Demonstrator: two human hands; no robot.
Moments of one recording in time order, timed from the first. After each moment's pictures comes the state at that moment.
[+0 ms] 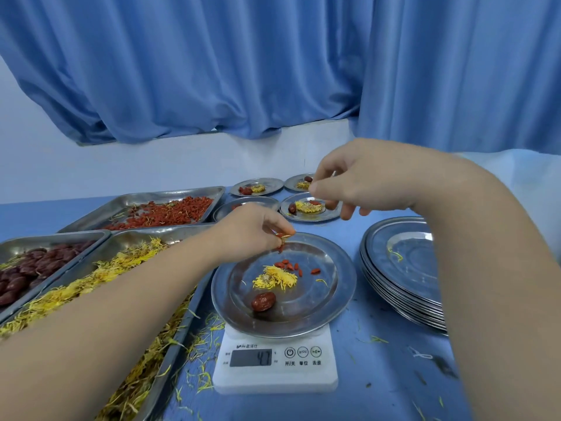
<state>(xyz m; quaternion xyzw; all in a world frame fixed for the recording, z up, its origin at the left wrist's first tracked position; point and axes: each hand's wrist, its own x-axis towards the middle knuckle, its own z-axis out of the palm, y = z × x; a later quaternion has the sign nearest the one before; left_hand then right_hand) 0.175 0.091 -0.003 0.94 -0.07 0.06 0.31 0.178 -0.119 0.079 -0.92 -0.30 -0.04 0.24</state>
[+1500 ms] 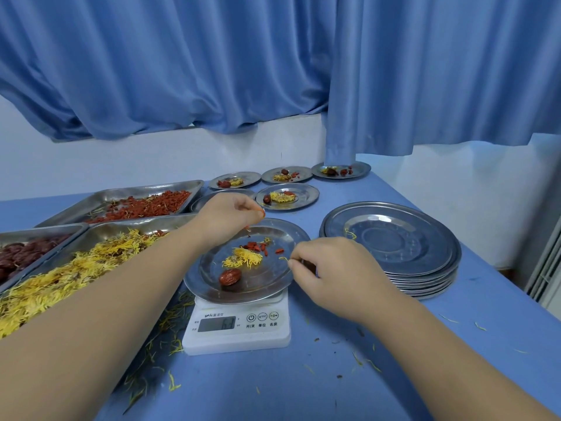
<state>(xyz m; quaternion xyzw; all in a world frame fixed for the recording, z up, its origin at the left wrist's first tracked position) 0.174 0.067 -0.014 0.92 0.02 0.12 0.38 0.130 -0.152 -0.048 -0.89 -0.37 -0.18 0.21</state>
